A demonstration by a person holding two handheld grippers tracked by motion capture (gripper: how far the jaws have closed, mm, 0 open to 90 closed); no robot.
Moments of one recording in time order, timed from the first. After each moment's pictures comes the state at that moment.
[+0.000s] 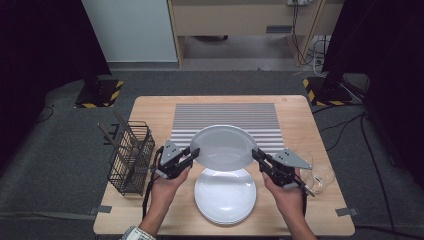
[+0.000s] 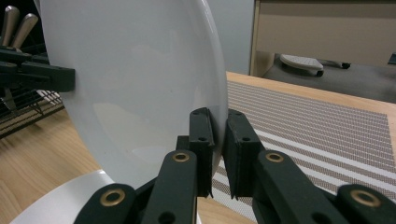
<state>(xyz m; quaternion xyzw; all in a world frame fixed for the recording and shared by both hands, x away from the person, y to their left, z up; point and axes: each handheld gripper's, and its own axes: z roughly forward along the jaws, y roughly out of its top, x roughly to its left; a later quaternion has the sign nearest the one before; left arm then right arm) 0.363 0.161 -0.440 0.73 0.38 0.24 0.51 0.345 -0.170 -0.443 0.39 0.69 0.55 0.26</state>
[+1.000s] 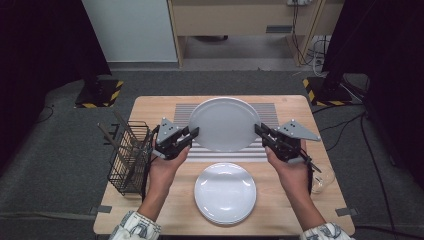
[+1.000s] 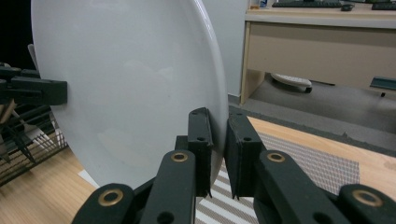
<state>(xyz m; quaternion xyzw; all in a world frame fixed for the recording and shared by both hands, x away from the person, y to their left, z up) 0.384 0.159 -0.377 0.71 0.38 0.25 0.53 0.375 -0.168 -0.367 0.39 0.68 0.55 0.28</state>
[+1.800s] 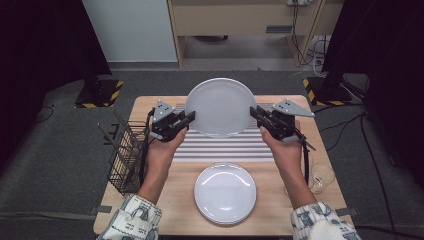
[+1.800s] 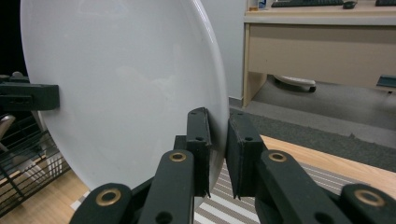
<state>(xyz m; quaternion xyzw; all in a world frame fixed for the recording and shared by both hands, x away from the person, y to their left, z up) 0.418 0.165 -0.351 0.70 0.41 0.26 0.53 0.421 -0.156 -0.345 0.41 0.68 0.55 0.27</state>
